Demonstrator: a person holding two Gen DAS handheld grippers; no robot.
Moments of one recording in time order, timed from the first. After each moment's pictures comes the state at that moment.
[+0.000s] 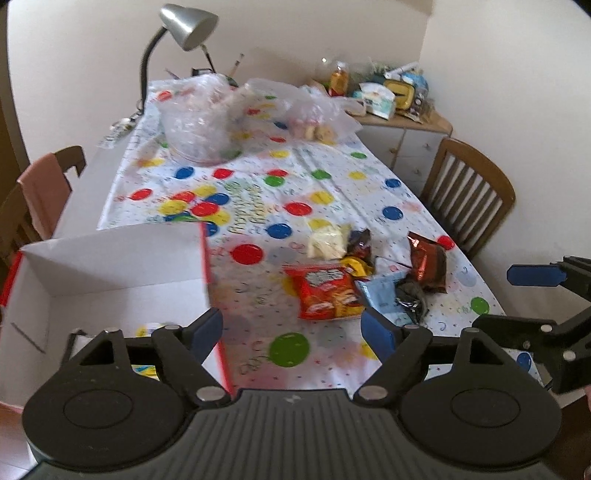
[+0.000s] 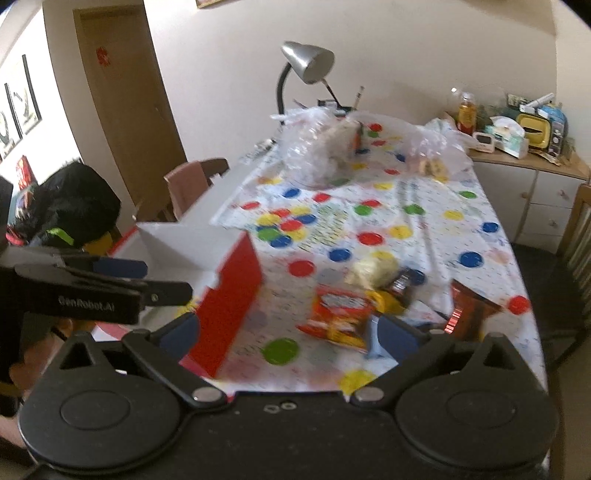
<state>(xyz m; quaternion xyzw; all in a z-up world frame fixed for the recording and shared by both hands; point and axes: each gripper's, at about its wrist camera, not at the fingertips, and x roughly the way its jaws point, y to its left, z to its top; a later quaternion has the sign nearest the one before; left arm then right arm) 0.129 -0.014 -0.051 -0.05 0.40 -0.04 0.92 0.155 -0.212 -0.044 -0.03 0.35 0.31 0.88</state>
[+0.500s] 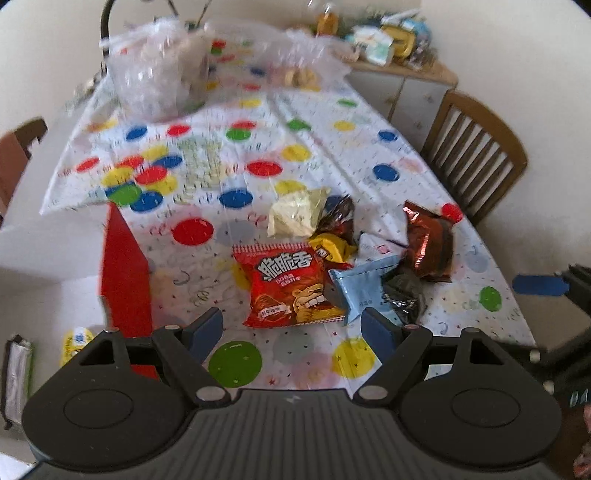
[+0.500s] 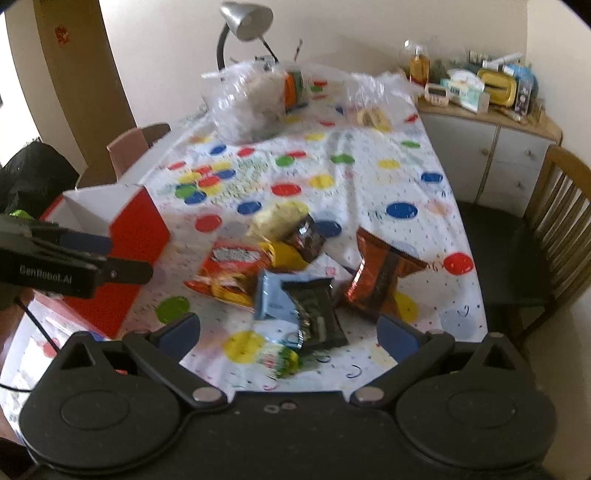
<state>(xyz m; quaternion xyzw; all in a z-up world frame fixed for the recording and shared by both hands) 0.219 -0.068 -0.106 -0.04 0.48 -0.04 0.88 0.220 -0.286 -0.102 -0.05 0.41 0.26 0.87</state>
